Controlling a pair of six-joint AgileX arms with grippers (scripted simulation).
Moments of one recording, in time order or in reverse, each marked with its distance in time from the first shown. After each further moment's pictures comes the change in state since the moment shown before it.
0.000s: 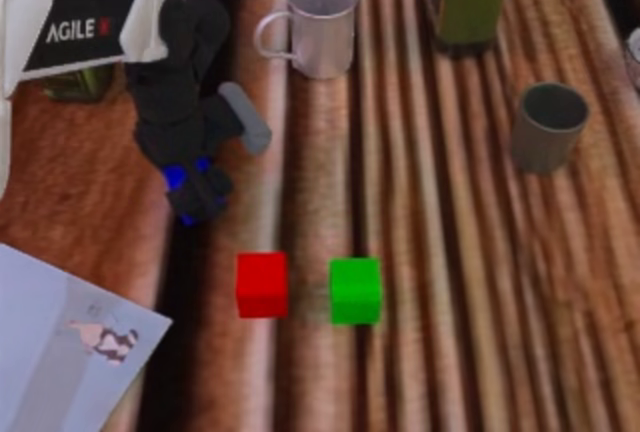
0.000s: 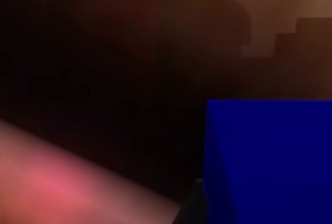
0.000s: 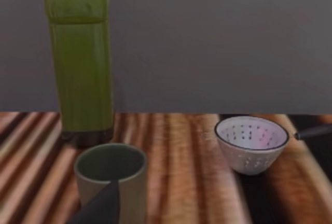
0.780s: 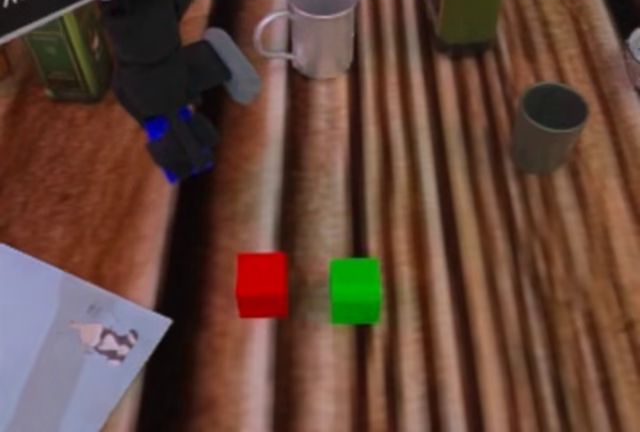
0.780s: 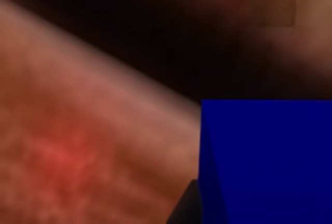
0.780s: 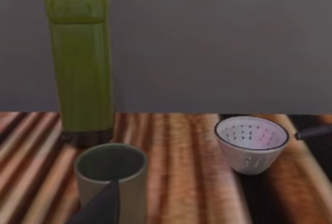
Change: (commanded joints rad) left arm 0.020 -0.084 0.157 -0.238 0.002 -0.003; right arm 0.000 0.000 0.000 0.000 0.000 0.000
